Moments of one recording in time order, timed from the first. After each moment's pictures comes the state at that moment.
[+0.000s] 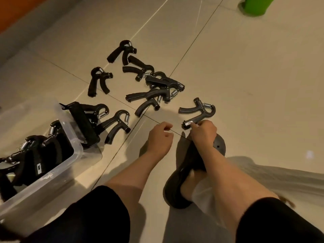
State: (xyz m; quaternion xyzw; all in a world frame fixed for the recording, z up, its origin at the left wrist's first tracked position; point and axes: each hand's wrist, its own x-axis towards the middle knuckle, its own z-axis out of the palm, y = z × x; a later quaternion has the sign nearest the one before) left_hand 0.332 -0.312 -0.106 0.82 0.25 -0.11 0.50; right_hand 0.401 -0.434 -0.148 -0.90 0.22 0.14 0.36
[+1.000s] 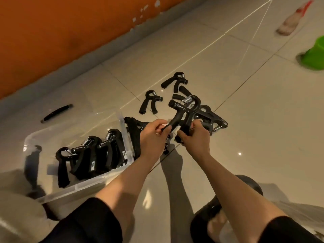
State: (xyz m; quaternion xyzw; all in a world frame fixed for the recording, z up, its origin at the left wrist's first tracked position) left_hand 0.337 -0.186 -0.045 0.79 0.33 0.17 0.48; right_hand 0.406 -0.289 -0.071 -0.87 -0.09 0.14 0.46
